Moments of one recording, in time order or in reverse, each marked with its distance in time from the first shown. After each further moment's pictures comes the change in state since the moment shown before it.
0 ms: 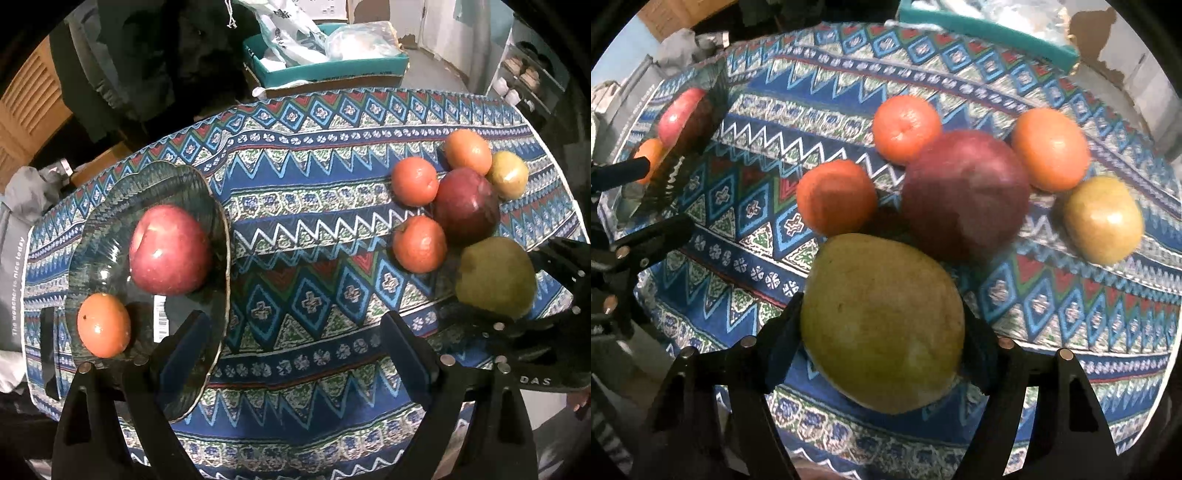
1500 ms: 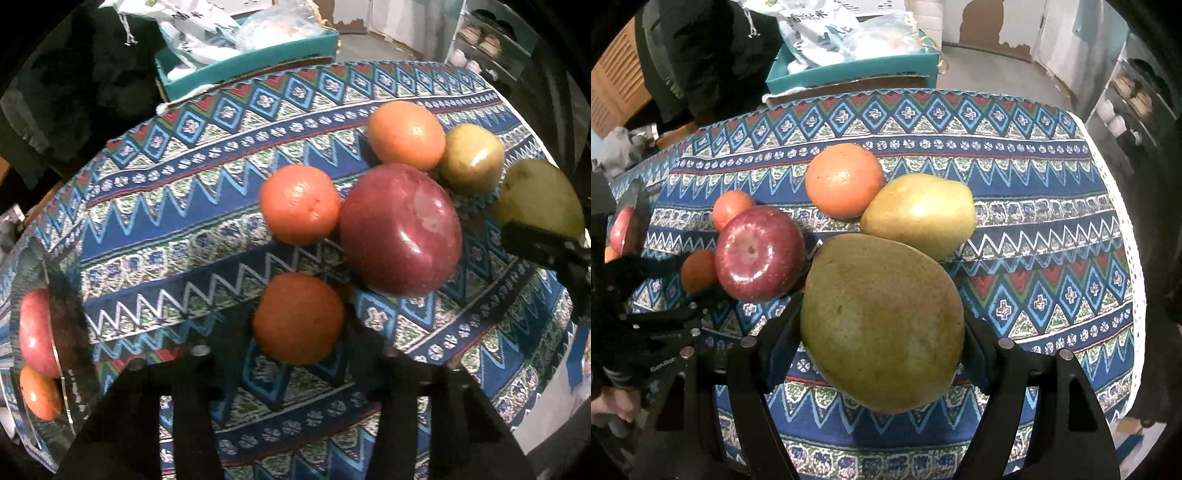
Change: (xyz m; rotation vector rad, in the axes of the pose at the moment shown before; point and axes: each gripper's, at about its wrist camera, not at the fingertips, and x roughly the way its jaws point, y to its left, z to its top) left arm 0.062 -0.100 0.040 0.149 0.005 -0.090; right arm -0.049 -0.110 -0.013 0.289 -0.172 -0.125
